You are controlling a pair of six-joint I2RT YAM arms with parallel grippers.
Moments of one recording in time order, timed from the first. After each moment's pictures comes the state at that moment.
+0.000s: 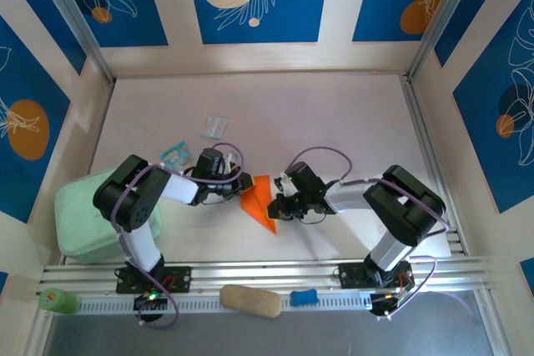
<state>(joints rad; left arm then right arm) -0.51 1.79 0.59 0.48 0.59 -0.96 0.74 1.62 0.56 0.09 -0.60 0.77</state>
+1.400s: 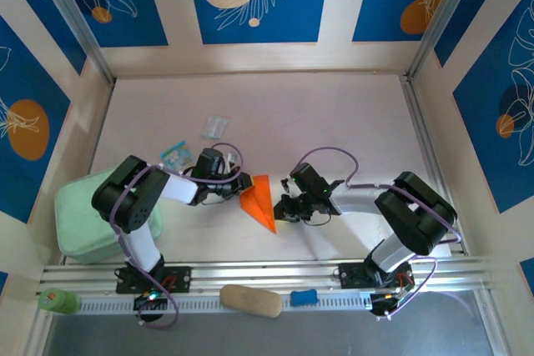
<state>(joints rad) -0.51 1.77 0.59 0.45 0.57 -0.96 0.73 1.55 0.56 -0.05 -0.53 0.79</state>
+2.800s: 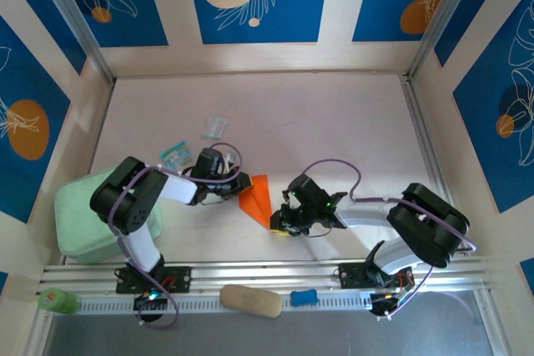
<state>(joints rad) -0.51 1.76 0.59 0.43 0.55 -0.97 0.85 1.45 0.46 0.04 -0.52 1.06</state>
